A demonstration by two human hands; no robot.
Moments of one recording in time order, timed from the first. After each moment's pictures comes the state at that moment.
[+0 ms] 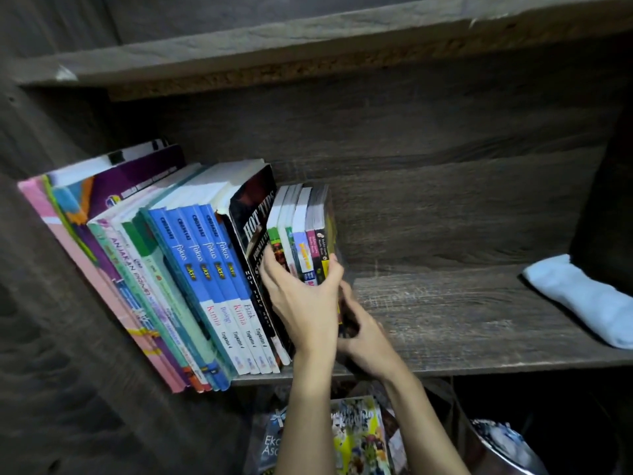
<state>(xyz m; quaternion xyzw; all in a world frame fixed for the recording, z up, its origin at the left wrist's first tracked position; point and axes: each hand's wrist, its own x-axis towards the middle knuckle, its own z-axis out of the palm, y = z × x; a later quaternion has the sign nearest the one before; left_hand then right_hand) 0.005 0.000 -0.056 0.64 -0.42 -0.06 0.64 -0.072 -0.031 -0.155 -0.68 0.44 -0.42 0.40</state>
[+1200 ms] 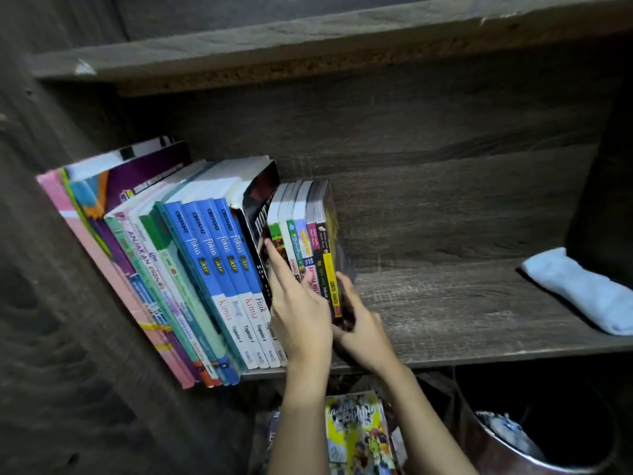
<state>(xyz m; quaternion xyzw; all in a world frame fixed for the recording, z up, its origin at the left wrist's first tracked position) 0.028 0.016 -0.069 0.69 -0.49 0.01 0.54 -0.055 -0.024 -0.154 -0.69 0.50 -0.42 0.30</state>
